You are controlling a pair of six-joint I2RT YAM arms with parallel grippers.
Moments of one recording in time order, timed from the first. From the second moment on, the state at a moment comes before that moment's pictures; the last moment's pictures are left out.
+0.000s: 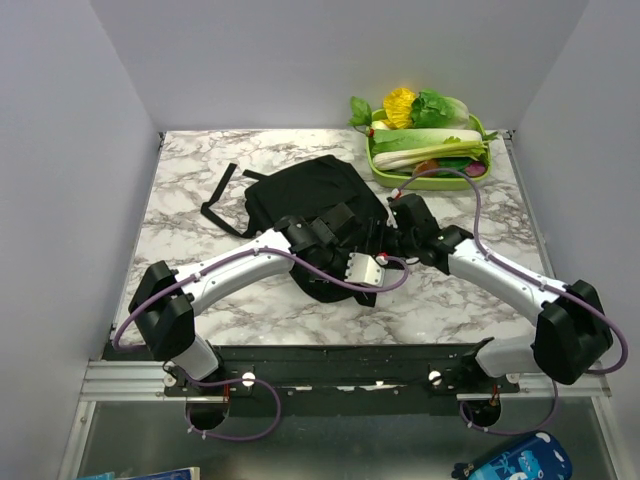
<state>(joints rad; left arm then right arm) -0.94 1.57 1.31 -0.88 0.16 0.86 0.59 1.34 0.93 -0.42 -0.17 0.69</state>
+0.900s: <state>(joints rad) -0.94 1.54 1.31 -0.88 0.14 0.88 0.66 1.28 0.92 -0.60 -0.15 0.77</state>
